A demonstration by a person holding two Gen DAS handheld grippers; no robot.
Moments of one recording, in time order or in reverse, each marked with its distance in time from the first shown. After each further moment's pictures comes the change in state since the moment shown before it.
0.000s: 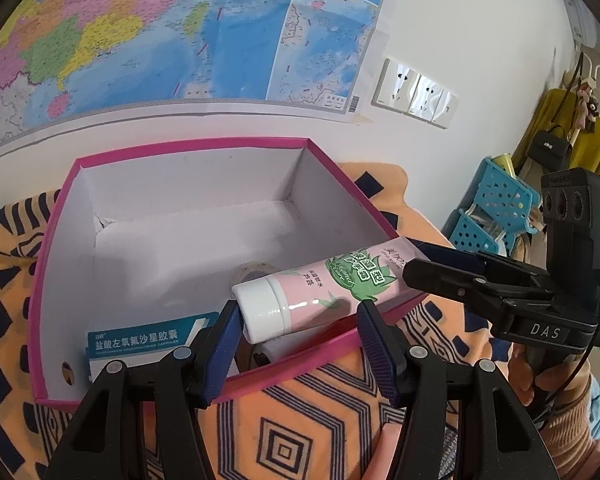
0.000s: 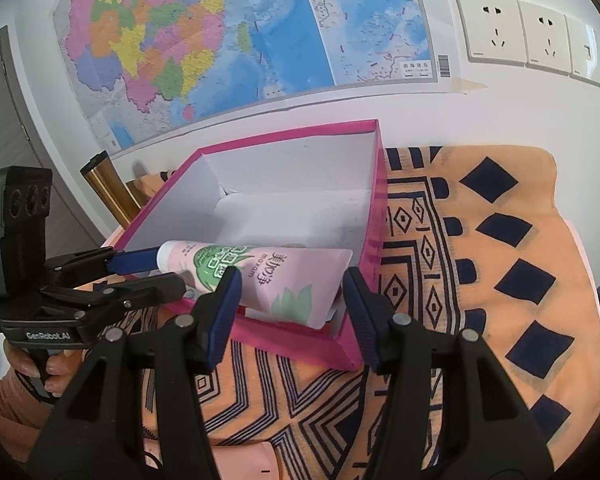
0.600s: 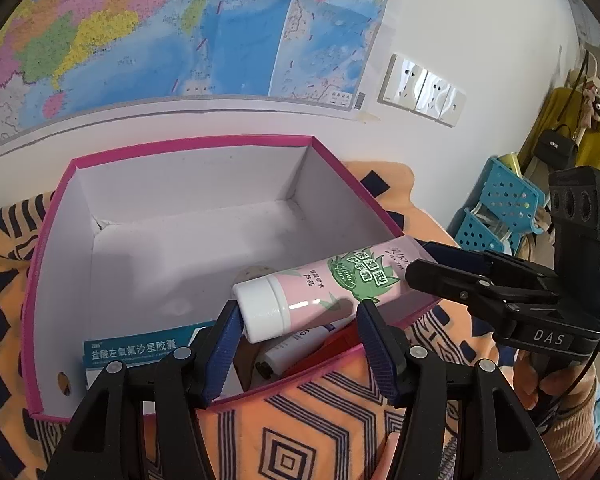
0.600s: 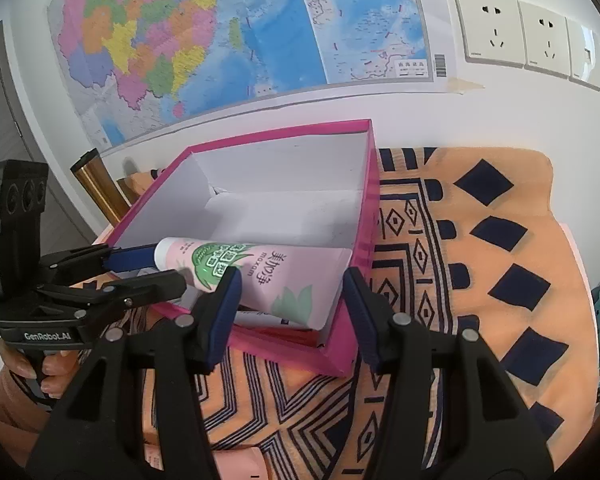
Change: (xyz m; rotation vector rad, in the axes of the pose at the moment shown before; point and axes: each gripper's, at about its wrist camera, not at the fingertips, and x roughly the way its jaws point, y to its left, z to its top) left arm 0.011 0.001 0.006 -0.004 0.014 0.015; right arm 0.006 -0.002 0.004 -0.008 0.009 -0.033
